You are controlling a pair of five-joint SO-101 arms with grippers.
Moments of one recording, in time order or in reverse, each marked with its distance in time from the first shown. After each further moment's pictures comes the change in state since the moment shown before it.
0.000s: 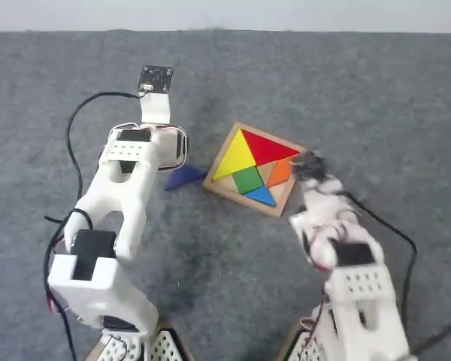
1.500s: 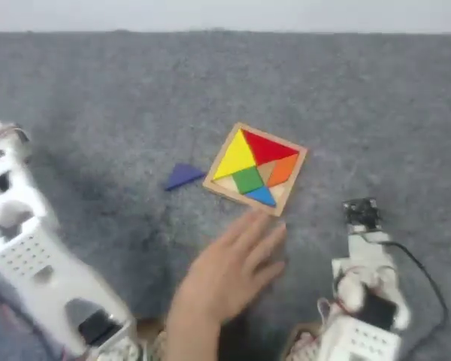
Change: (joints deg) left arm -41.9 30.5 -29.5 -23.3 -7.7; right arm 23.4 -39.9 17.1 32.8 8.4
